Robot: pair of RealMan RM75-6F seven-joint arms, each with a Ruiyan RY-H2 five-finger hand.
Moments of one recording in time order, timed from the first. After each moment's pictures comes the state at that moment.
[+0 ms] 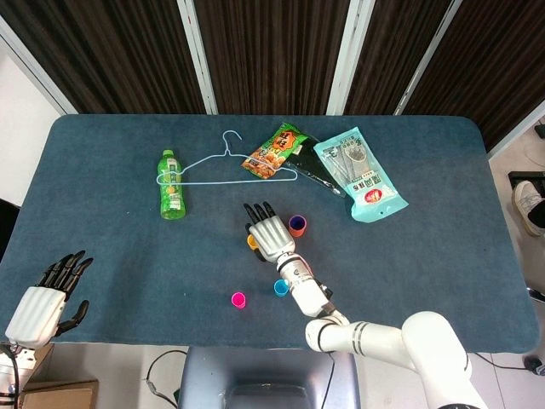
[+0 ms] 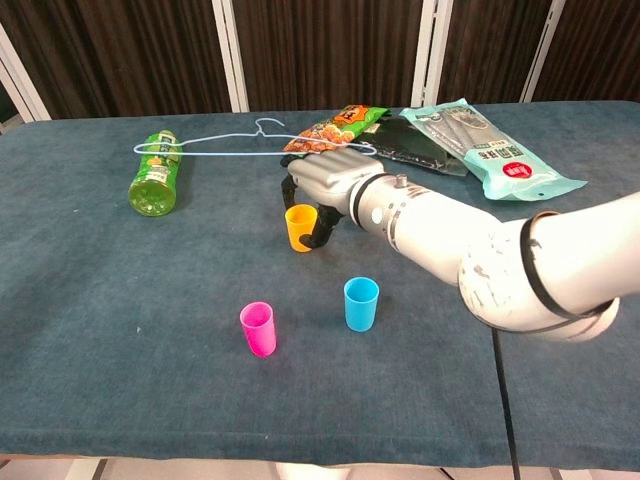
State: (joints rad) left arm -0.17 -1.15 0.03 -1.47 1.64 1.47 -0.09; right arm 1.07 -1.97 0.29 -1.05 -0.85 0.86 -0.66
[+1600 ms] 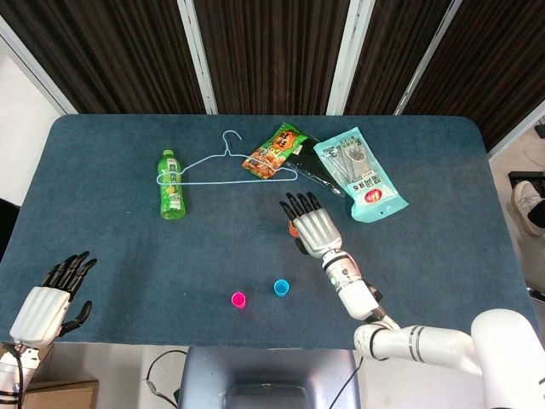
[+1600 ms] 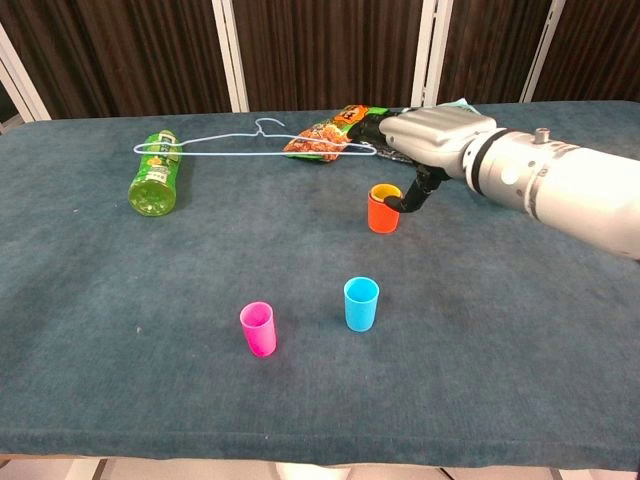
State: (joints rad) left arm -0.18 -1.16 0.03 -1.47 1.64 1.46 -0.08; right arm 0.88 -1.63 0.19 -1.45 -0.93 1.00 -0.66
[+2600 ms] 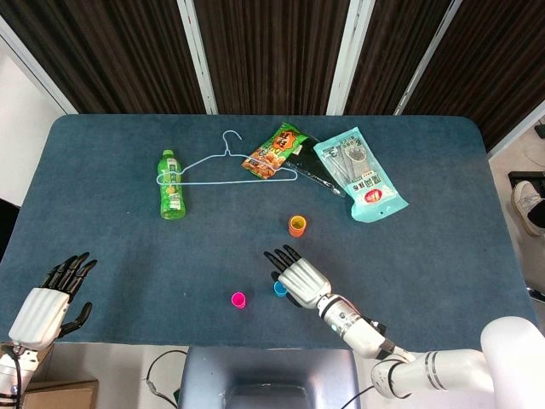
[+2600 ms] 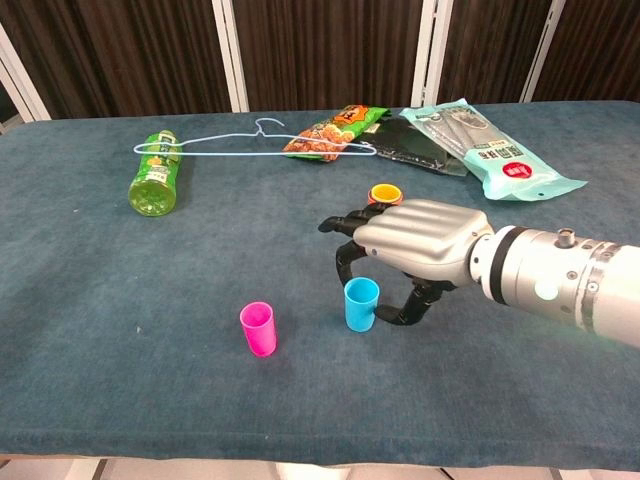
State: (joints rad) left arm -0.17 -1.16 0.04 -1.47 1.66 1.47 -0.09; right arm 0.83 -1.62 0.02 -1.58 -1.11 0.93 -0.66
